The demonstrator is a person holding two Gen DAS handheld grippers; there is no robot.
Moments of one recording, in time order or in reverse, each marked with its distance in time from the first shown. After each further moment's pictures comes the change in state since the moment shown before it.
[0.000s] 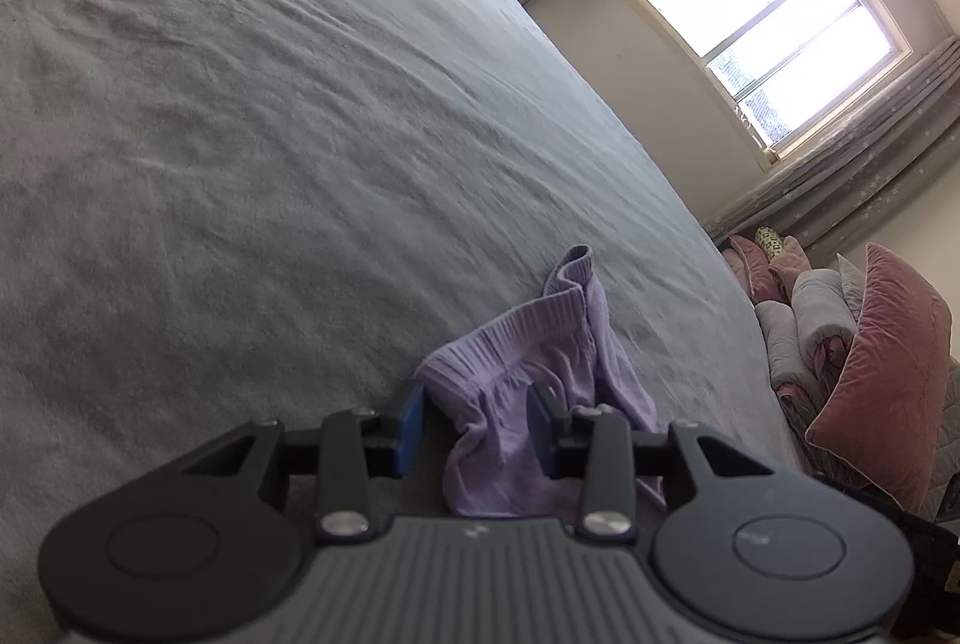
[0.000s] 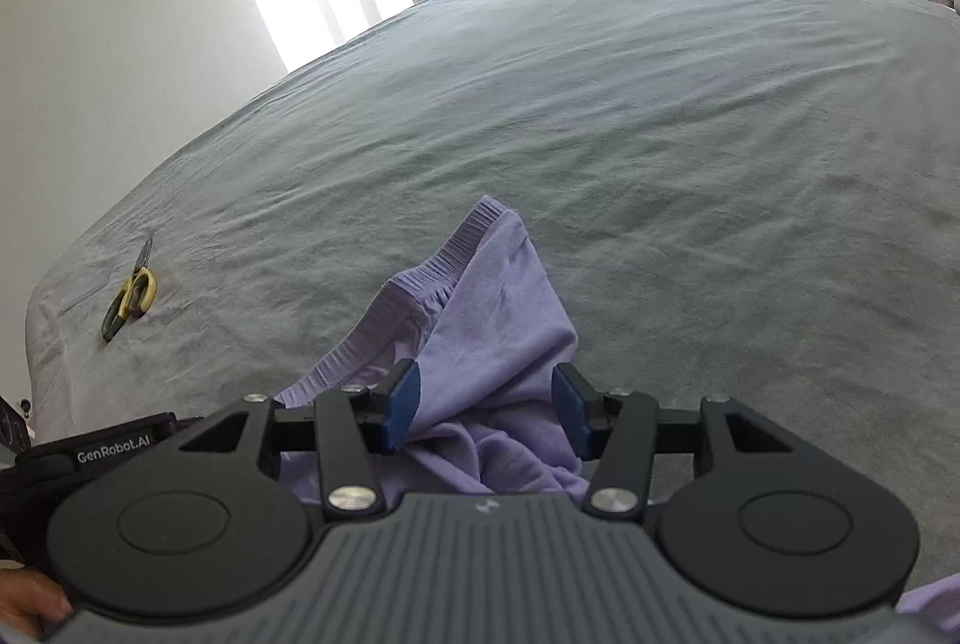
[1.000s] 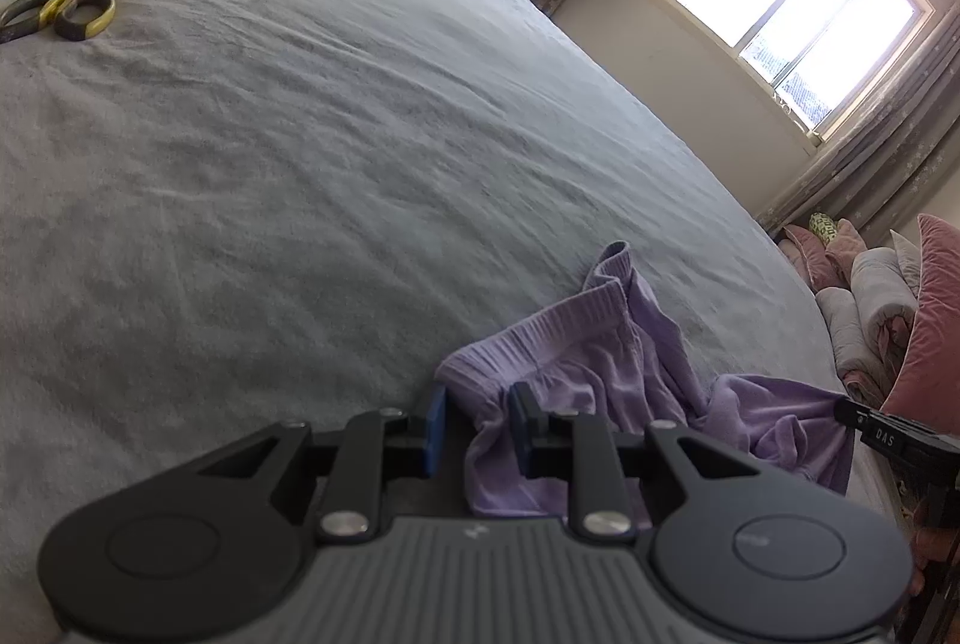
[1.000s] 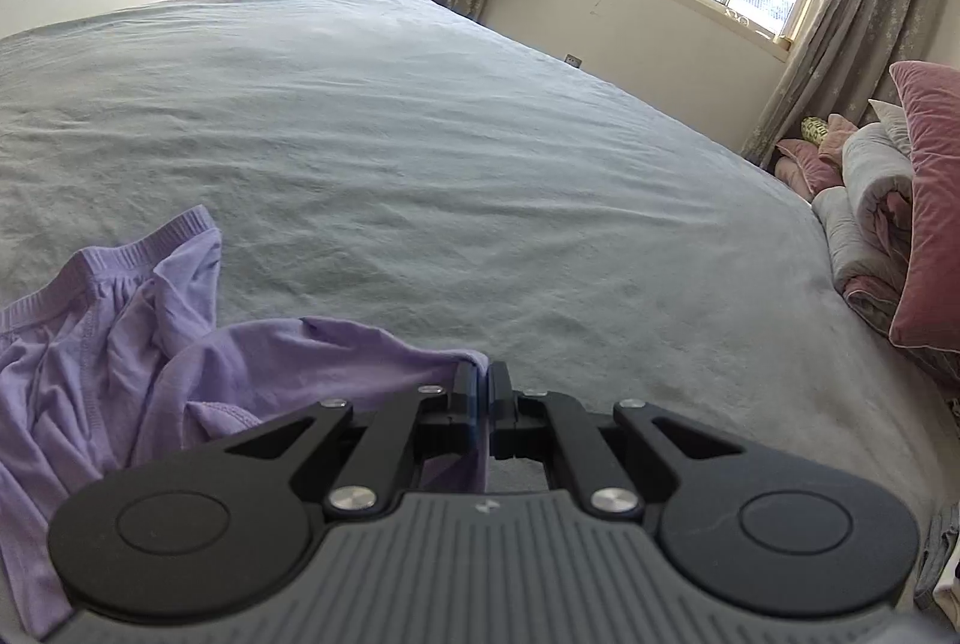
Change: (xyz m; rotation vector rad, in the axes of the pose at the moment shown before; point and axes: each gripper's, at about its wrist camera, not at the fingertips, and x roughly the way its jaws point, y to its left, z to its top) left arm 0.002 -0.014 -0.005 0.091 -0.043 0.133; right arm 0.001 -0.074 0.035 -0.333 -0.092 -0.536
